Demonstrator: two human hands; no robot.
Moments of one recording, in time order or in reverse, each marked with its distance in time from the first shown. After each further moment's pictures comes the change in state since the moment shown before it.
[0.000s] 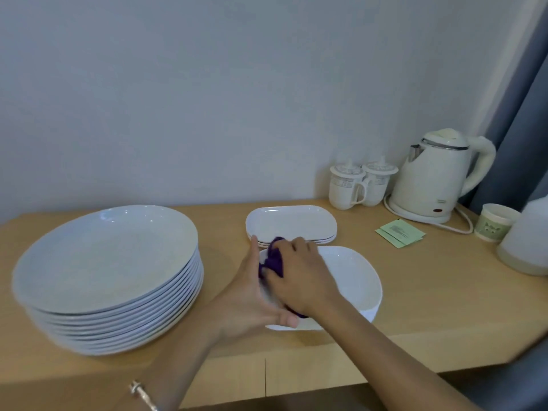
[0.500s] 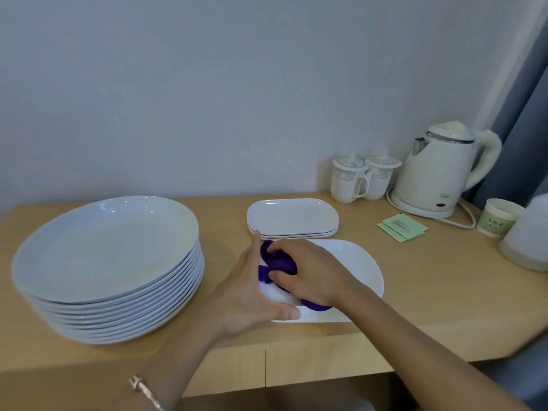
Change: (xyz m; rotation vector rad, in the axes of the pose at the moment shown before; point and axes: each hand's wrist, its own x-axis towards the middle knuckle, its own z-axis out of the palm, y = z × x) left_hand -0.006 -0.001 0.003 0.127 0.106 0.025; right_hand -0.002 0.017 -0.019 0.195 -0.125 -0.239
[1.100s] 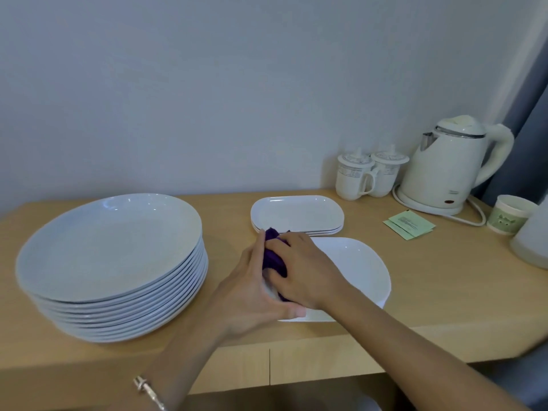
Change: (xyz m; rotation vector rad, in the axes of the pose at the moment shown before) left_hand -0.012 0.017 0.000 0.128 0.033 -0.066; right_hand 0.010 -0.001 0.025 -0.133 0.077 -0.043
